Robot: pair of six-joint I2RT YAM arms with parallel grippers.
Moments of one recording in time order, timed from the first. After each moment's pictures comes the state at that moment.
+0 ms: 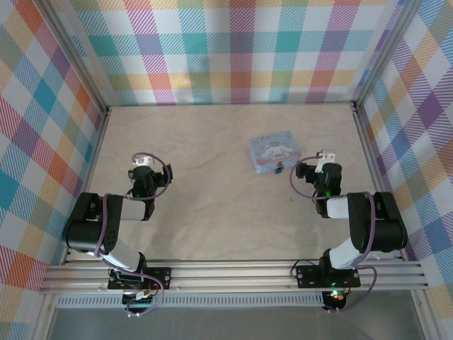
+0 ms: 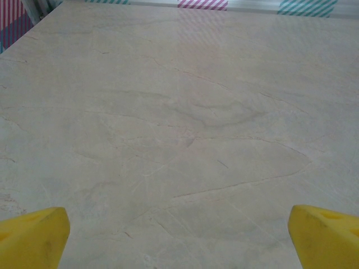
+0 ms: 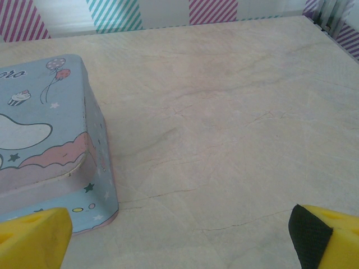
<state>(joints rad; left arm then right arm) -0.09 1.55 0.38 0.75 -0.22 -0.11 0.03 1.54 0.38 0.78 0.06 0.08</state>
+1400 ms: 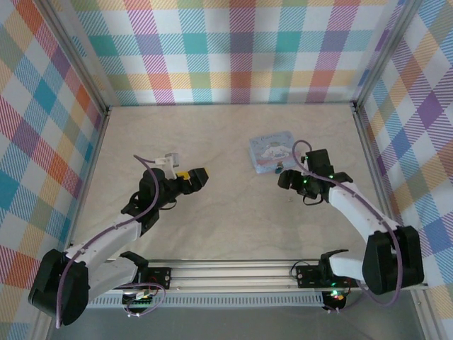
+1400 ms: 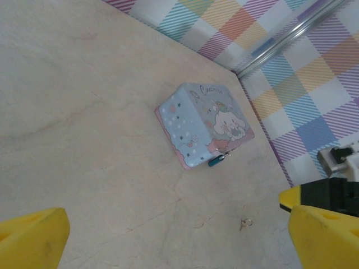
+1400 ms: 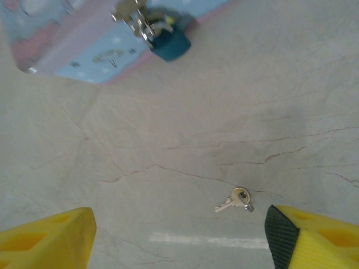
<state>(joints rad) -0.44 1.04 0.46 0.27 0.22 -0.69 0.24 1.26 0.76 -0.54 -0.20 0.49</state>
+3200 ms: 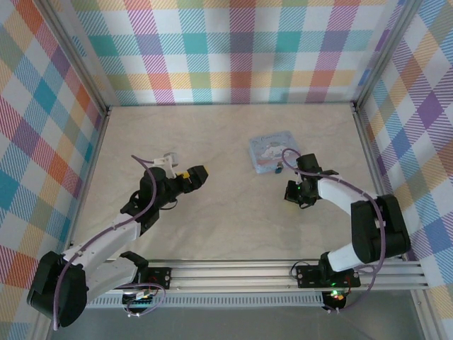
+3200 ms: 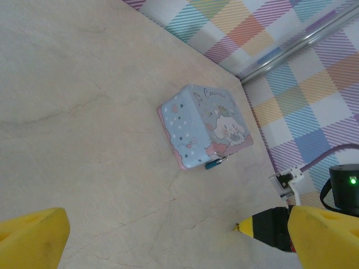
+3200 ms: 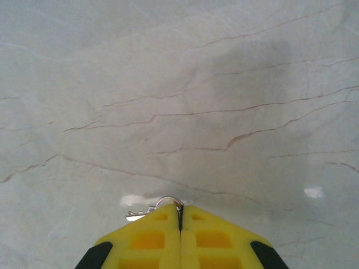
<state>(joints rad) -0.46 1.01 0.50 0.19 0.18 -0.79 0.26 1.45 0.74 -0.53 -0.16 0.46</state>
